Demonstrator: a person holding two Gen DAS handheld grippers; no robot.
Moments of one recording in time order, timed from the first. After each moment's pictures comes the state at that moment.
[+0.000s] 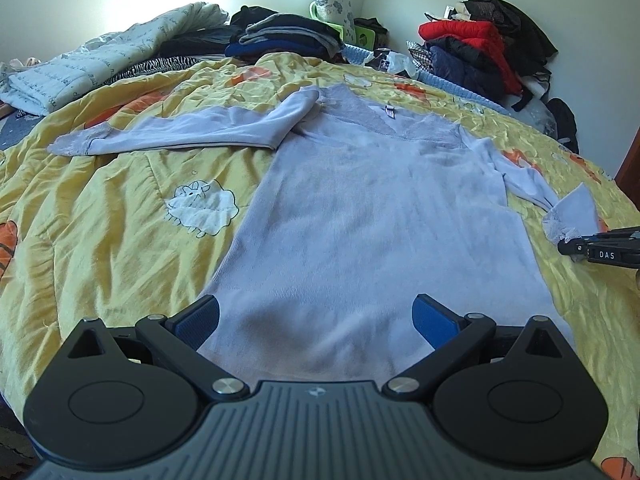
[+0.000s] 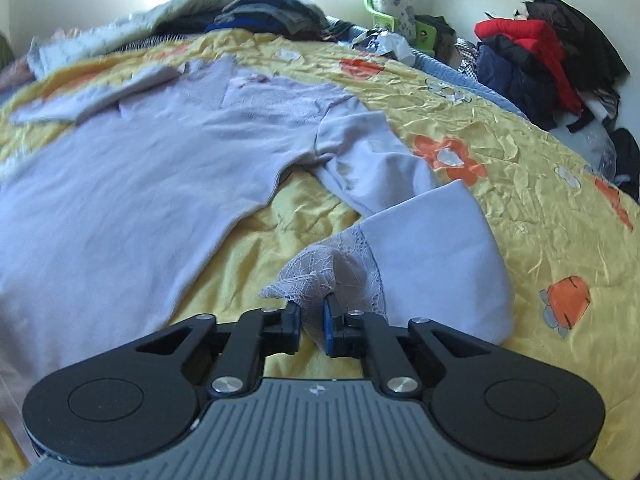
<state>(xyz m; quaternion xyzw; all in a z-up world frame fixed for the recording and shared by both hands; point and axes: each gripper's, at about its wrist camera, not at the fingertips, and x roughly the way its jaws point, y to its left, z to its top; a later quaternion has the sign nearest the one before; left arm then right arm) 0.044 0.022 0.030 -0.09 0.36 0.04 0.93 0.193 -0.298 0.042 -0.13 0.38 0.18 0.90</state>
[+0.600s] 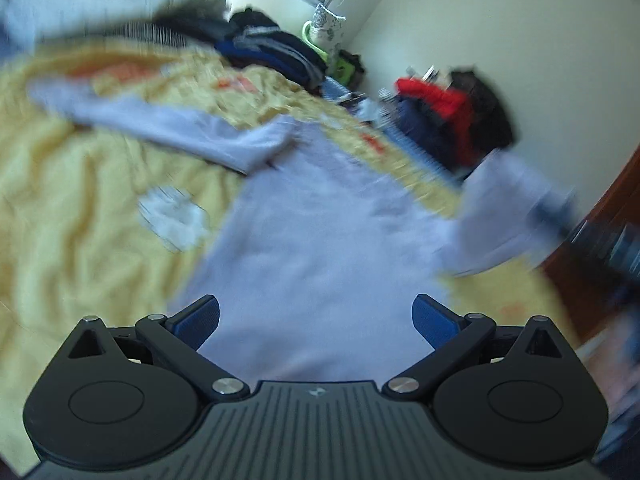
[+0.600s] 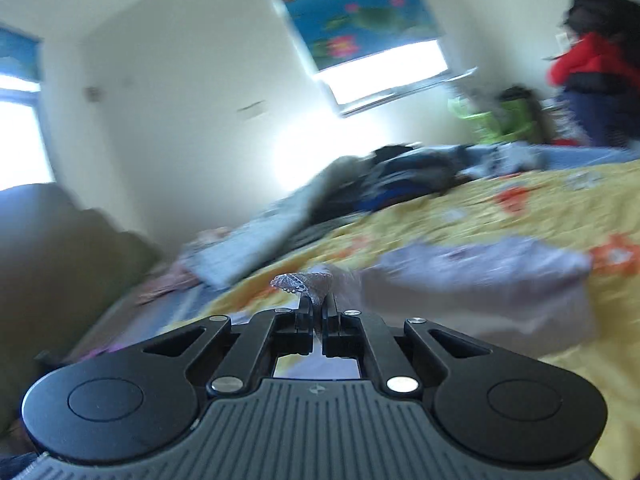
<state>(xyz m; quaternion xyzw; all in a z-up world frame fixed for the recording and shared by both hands) 0.034 0.085 0.044 -0.33 0.30 -0.08 0.89 0.128 -0.229 0.150 0.15 0.23 0.41 0.87</state>
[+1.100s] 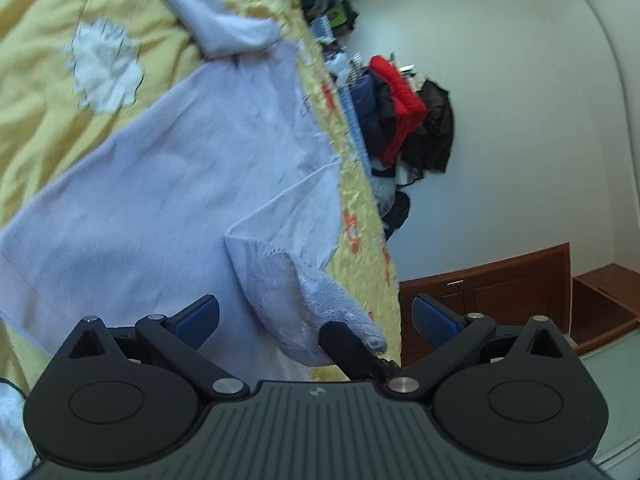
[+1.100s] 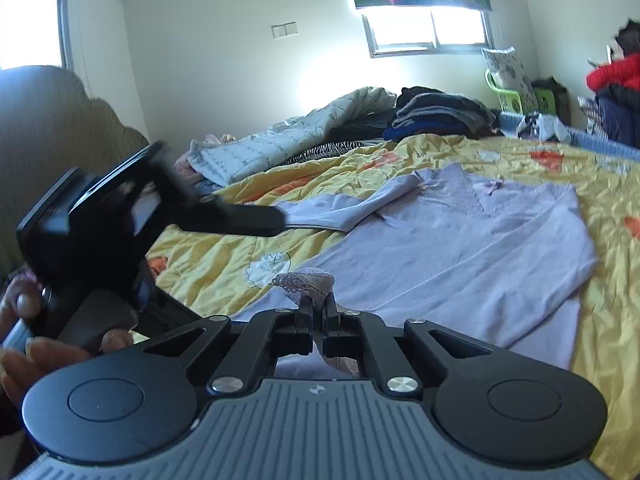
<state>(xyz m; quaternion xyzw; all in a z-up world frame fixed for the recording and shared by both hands) 0.090 0.088 -0.008 -0.53 0.36 -0.18 0.75 0.075 -0.154 0.090 0.00 0.26 0.39 0.88</state>
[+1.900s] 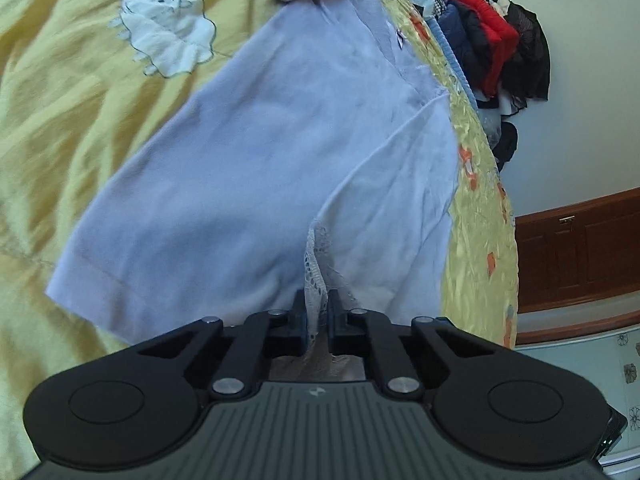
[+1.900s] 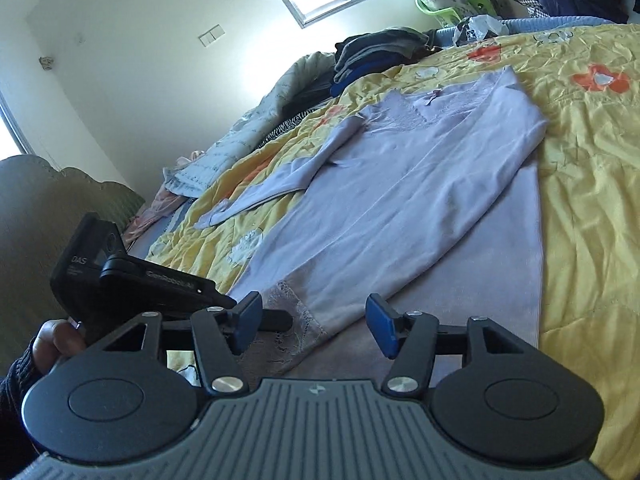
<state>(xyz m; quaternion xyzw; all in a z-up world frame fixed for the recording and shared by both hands) 0.100 0.086 -0.018 -0.40 0.49 -0.10 0.76 0.082 -0.217 0.055 0.16 0.36 0.35 0.85</state>
